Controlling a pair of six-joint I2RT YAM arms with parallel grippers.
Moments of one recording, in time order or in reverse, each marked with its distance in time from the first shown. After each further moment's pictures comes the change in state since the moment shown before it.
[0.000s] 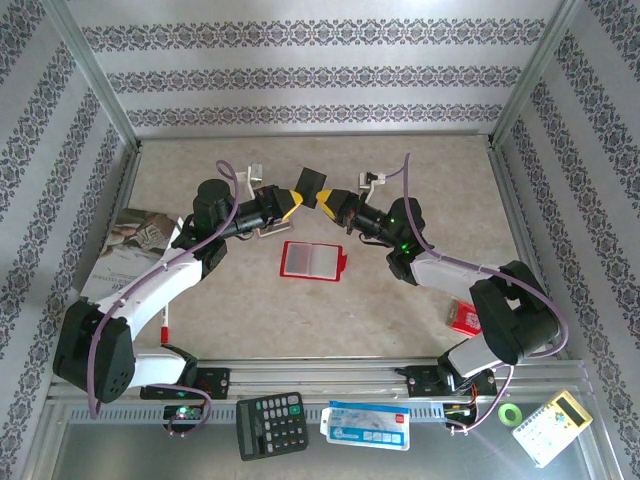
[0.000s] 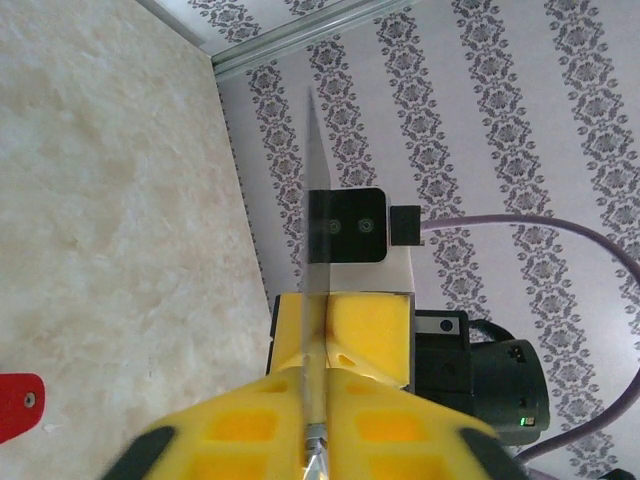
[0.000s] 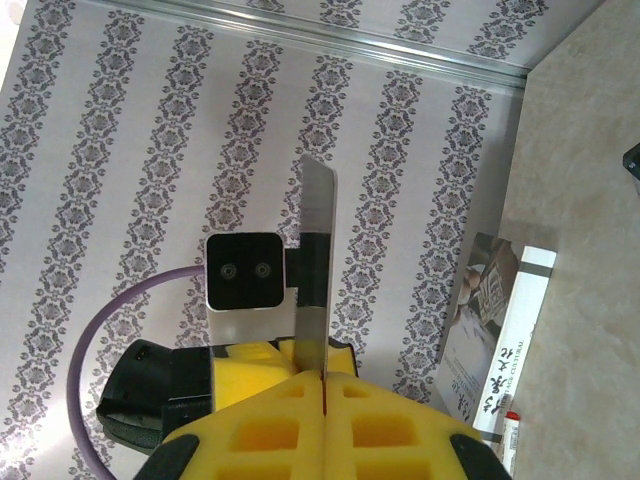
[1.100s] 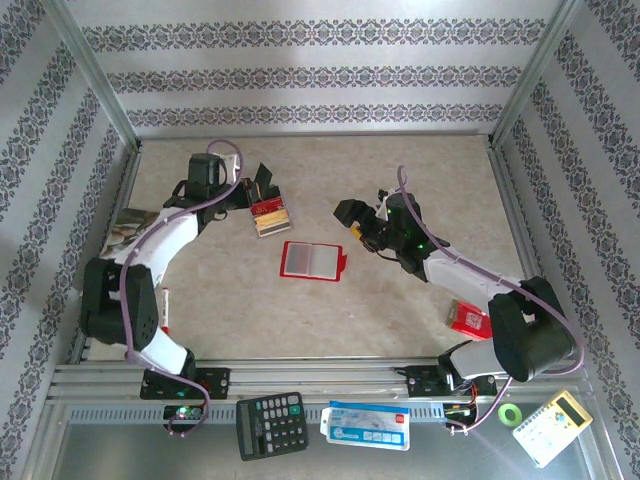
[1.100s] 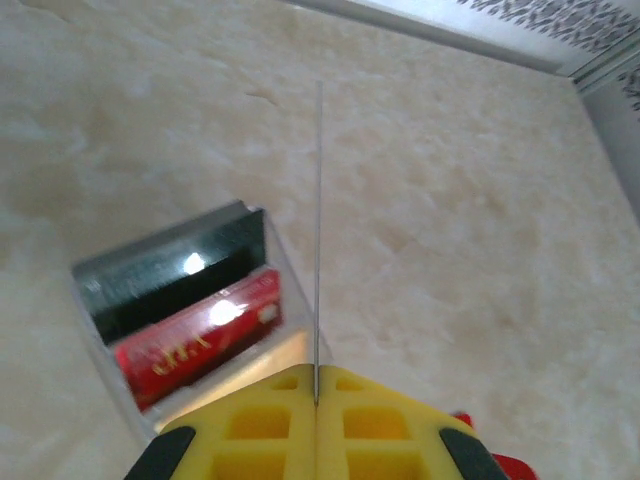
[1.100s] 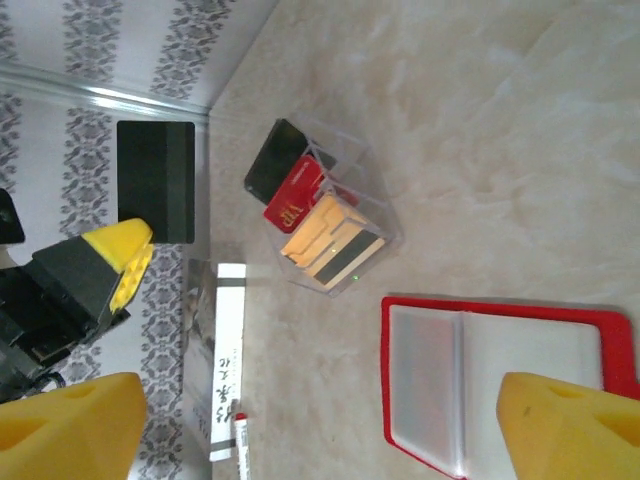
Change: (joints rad) left arm 0.250 0.303 0.292 -0.518 -0.266 0.822; right arm -0.067 -0.104 0.043 -0.790 0.202 -0.385
